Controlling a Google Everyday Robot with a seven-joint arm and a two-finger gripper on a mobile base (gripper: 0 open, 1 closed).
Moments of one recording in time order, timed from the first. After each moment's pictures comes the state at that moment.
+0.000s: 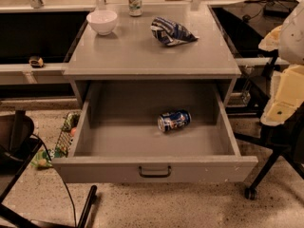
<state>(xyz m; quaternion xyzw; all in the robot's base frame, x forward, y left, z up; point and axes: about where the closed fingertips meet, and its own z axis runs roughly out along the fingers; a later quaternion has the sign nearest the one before) 0.438 -0.216 0.978 -0.60 0.78 -0.04 0.16</state>
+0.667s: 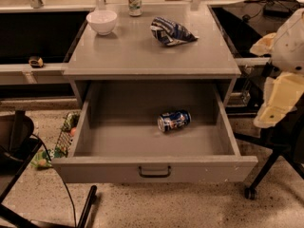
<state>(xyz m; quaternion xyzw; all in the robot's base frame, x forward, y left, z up) 0.451 -0.211 0.960 -0.62 0.76 -0.02 0.19</state>
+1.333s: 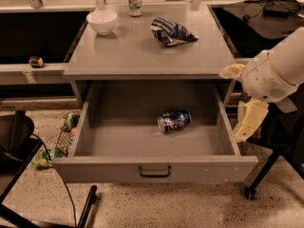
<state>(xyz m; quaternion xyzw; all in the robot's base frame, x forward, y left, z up) 0.477 -0.180 0.878 -0.67 0.70 0.07 0.24</state>
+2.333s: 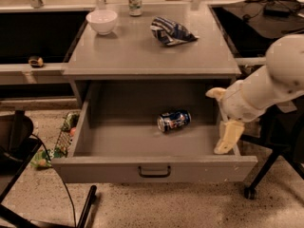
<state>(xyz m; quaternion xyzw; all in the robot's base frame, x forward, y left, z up) 0.507 -0.175 0.784 -0.69 0.69 0.06 0.23</state>
